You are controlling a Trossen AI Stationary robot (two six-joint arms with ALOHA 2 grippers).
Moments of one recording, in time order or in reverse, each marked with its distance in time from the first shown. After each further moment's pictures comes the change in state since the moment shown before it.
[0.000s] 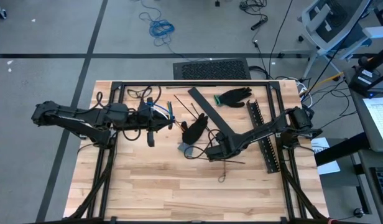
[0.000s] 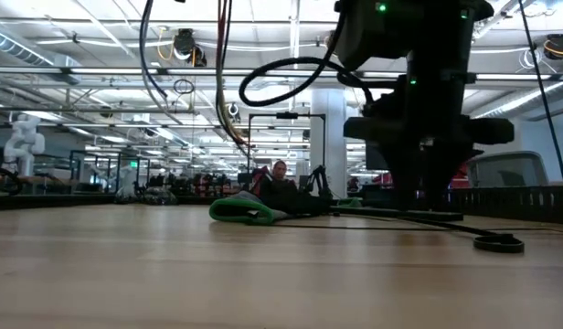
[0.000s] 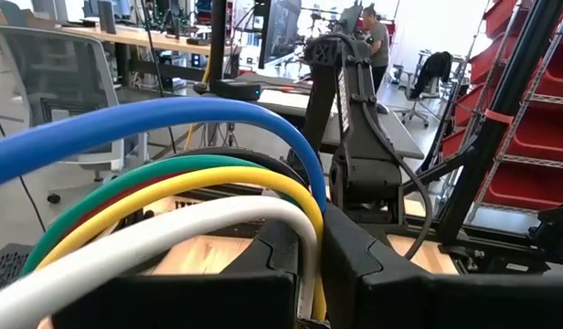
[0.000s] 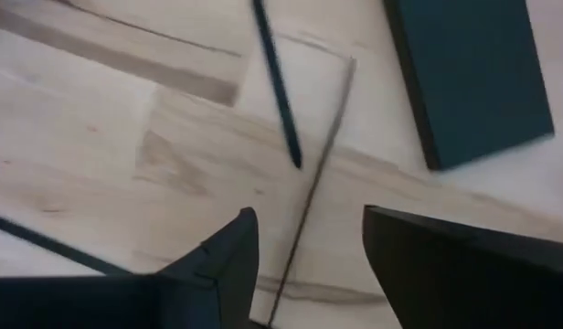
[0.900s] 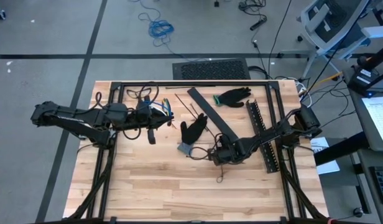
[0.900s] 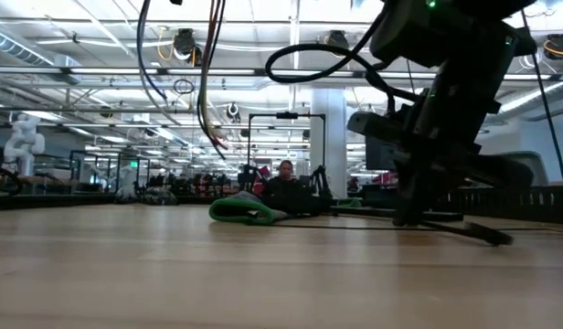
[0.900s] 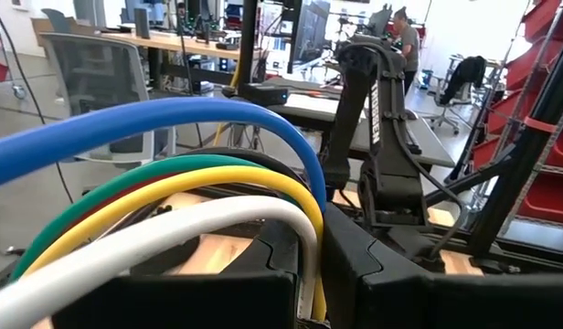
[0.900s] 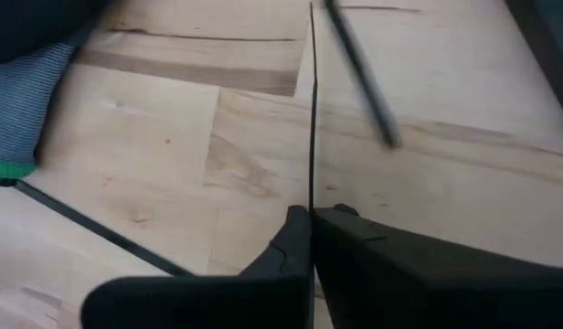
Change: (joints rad) left arm 0.000 0.000 0.000 0.001 -0.084 0.002; right arm 0.076 -0.025 -0.263 0.435 0.052 0.186
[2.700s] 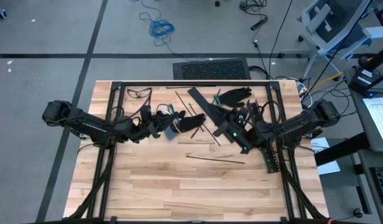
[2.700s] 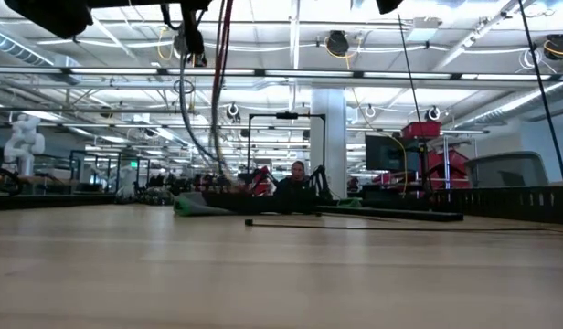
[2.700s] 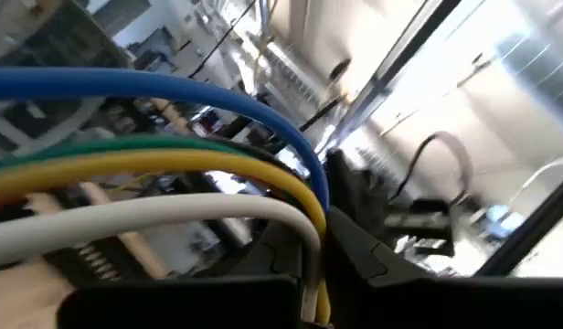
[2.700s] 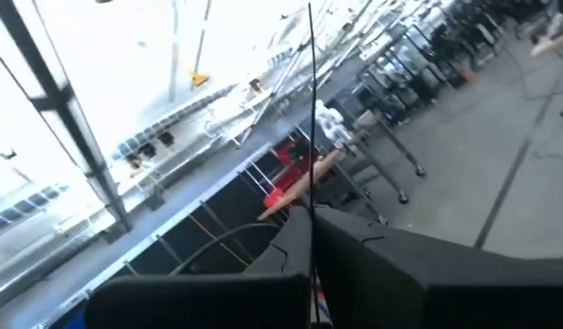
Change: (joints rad) left arm -0.028 0.259 -0.353 1.086 -0.141 -0.580; right arm -0.015 -0.352 0.038 1.532 0.684 -1.365
